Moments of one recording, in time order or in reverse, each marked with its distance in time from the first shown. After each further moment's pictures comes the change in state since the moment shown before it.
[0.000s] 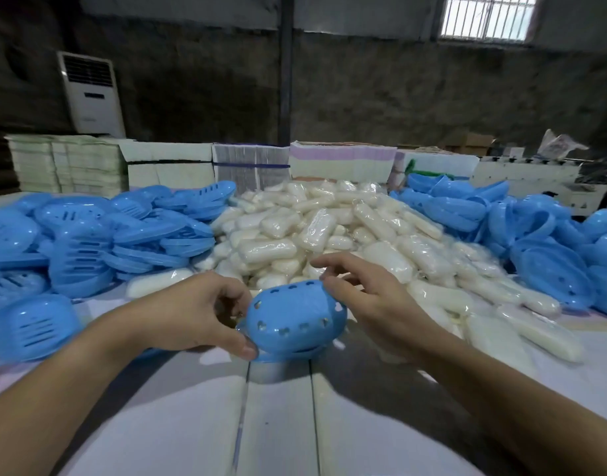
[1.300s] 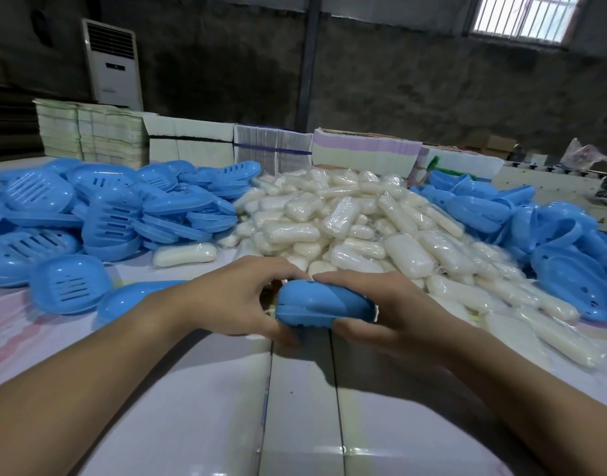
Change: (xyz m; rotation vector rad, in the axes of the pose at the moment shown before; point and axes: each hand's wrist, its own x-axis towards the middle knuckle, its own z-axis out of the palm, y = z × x) left_hand 0.005 0.003 0.019 0.154 0.056 0.294; right_hand -0.009 -0.005 -0.009 -0.460 -0.363 -0.422
